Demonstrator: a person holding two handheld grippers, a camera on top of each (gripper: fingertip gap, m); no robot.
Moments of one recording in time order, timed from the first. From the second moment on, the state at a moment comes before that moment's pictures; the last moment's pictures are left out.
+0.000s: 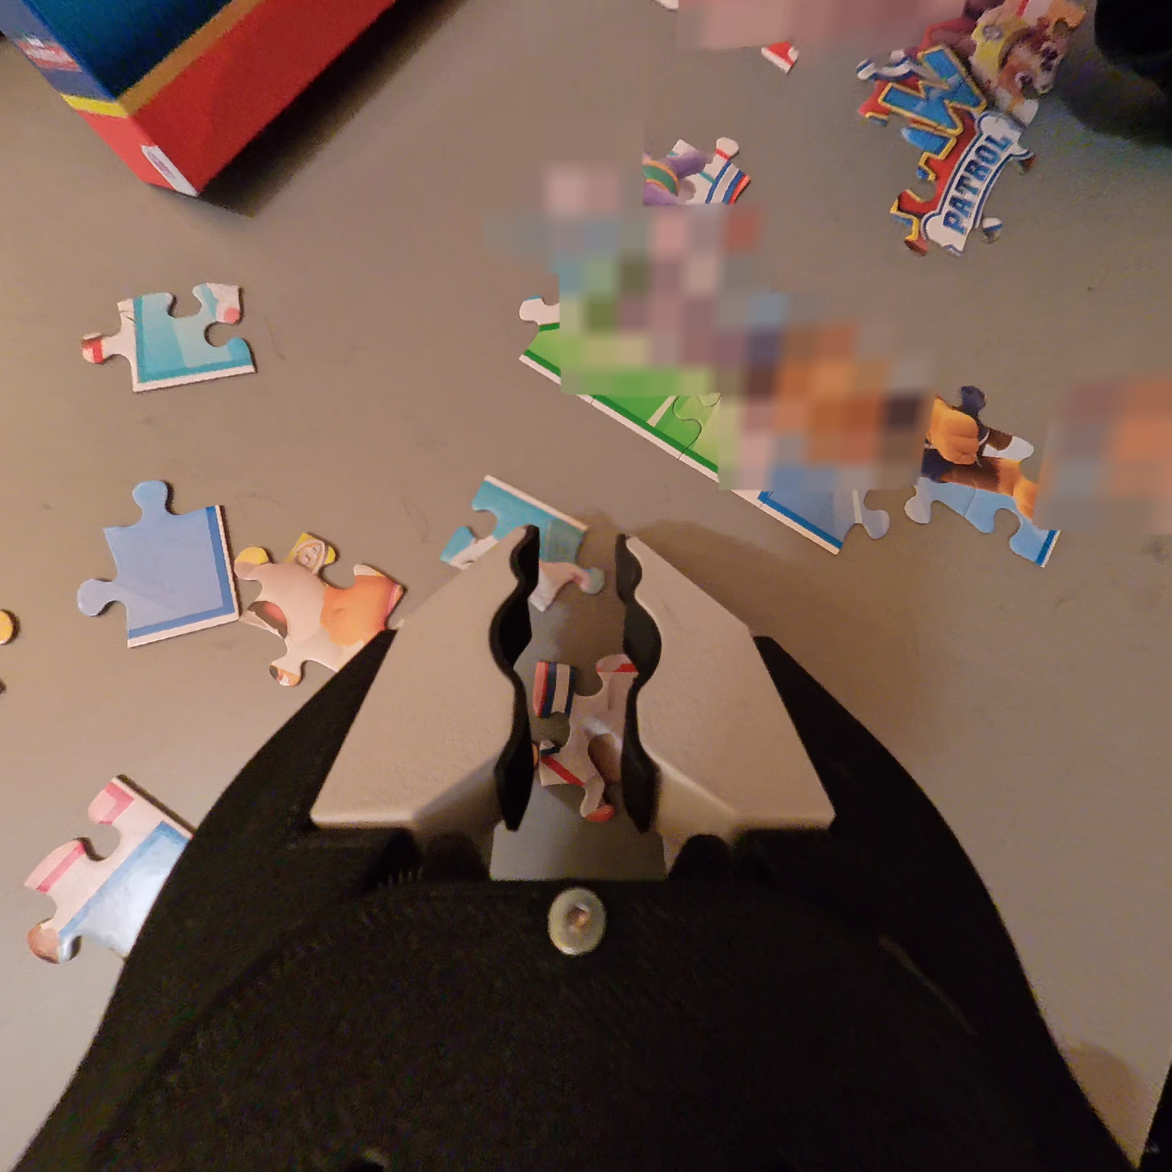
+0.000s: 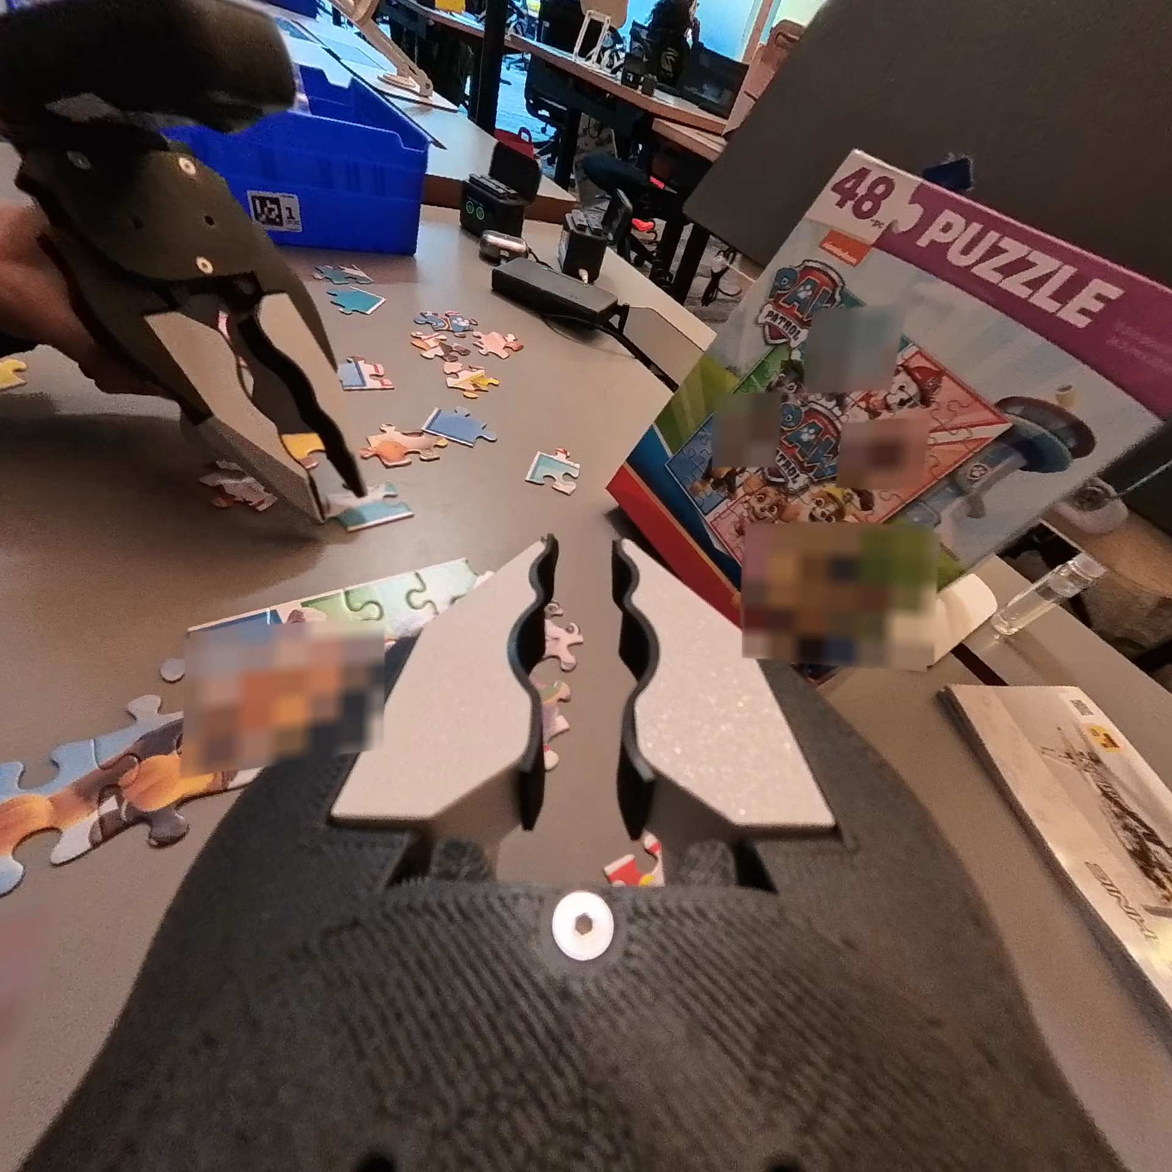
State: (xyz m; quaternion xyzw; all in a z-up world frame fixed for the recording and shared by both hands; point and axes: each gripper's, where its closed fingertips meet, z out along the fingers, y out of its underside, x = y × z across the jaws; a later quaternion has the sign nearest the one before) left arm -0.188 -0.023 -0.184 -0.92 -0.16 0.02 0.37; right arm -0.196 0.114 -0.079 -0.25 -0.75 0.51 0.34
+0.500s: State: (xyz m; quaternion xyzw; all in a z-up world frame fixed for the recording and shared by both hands) left arm -0.205 -0.025 -0.196 -0.93 -0.19 0.08 0.32; right arm -0.193 0.105 -0.083 -0.24 -0.76 0.50 0.33
